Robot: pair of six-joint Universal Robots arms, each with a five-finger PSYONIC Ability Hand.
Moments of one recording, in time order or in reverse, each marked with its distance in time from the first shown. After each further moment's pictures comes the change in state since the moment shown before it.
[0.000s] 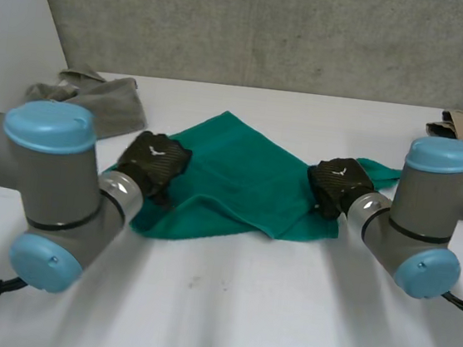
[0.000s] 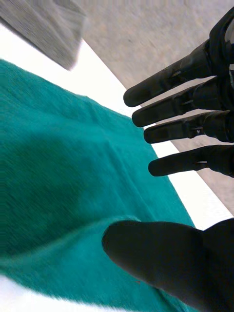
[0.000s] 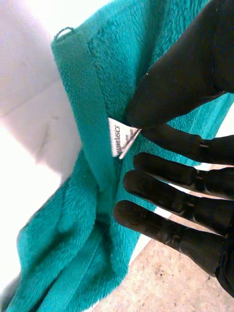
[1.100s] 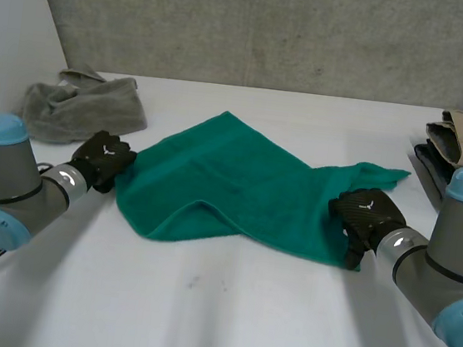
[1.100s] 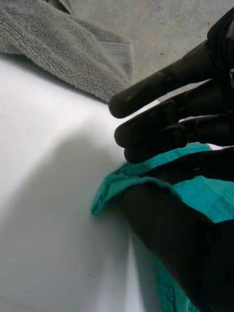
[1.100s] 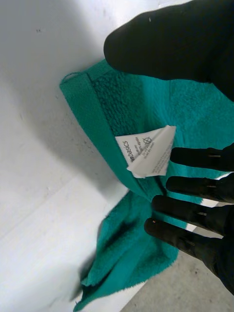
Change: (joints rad) left arm 0.377 -0.284 0.089 0.181 0.382 0.357; right arm -0.076 -0.211 0.347 -0.033 0.020 -0.090; left_hand 0.526 0.589 0.582 0.597 0.572; right_hand -0.620 -0.743 -0.764 -0.773 -0.748
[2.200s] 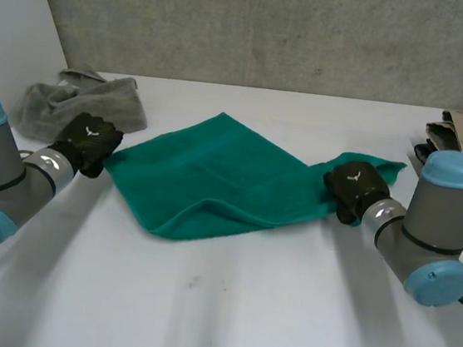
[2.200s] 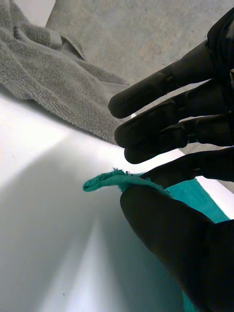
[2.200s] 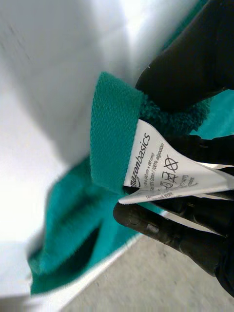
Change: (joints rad) left arm 0.007 0.158 -0.082 -0.013 -0.070 -0.090; right arm 0.014 0.205 -0.254 -0.086 -0.028 -0.044; left_hand 0.000 0.003 0.003 0.004 0.000; right_hand 0.610 0.743 0.739 0.769 0.729
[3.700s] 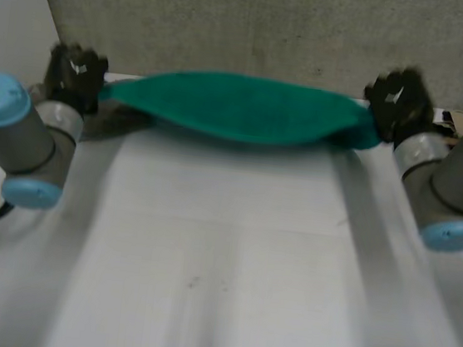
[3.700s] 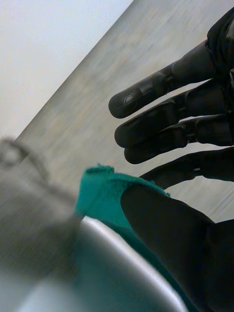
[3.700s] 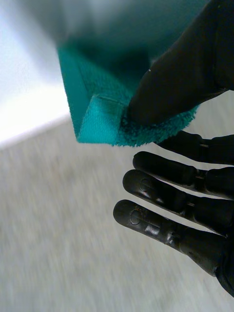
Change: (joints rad) left arm -0.107 -0.020 0.141 0.287 -0.326 -0.122; right arm -0.042 -0.083 -0.112 -0.269 0.034 -0.219; left_hand 0.000 0.005 0.005 0.004 0.000; right_hand 0.012 0.000 0.028 0.009 0.023
